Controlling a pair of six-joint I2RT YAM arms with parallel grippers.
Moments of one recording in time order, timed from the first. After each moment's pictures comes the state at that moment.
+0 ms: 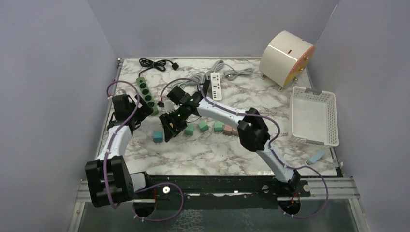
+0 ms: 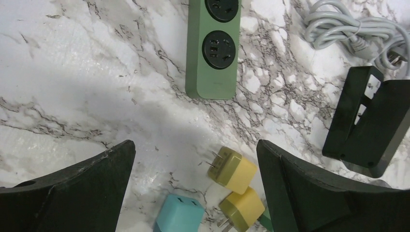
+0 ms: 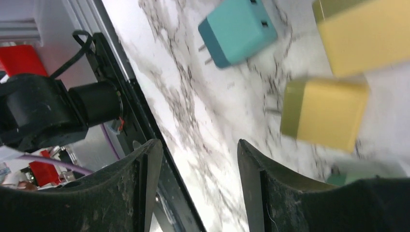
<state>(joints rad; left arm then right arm) 0.20 1.24 0.68 -0.16 0.13 -0.54 0.96 2.45 2.21 -0.77 -0.65 0.26</state>
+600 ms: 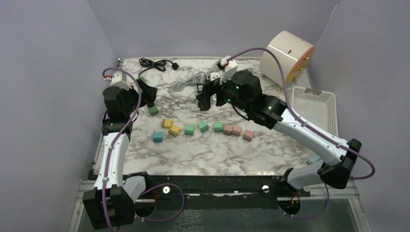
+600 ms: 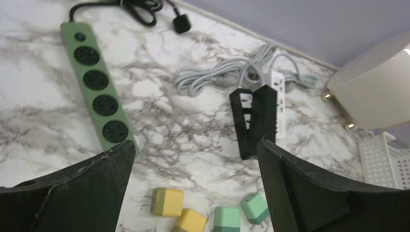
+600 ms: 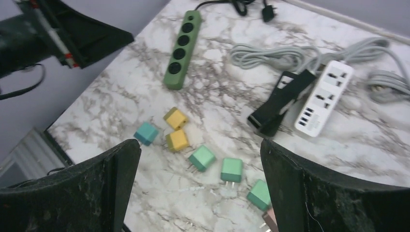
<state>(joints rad) 0.16 1.00 0.77 -0.06 0.33 -0.42 0.91 1.42 1.47 -0.34 0.11 0.24</state>
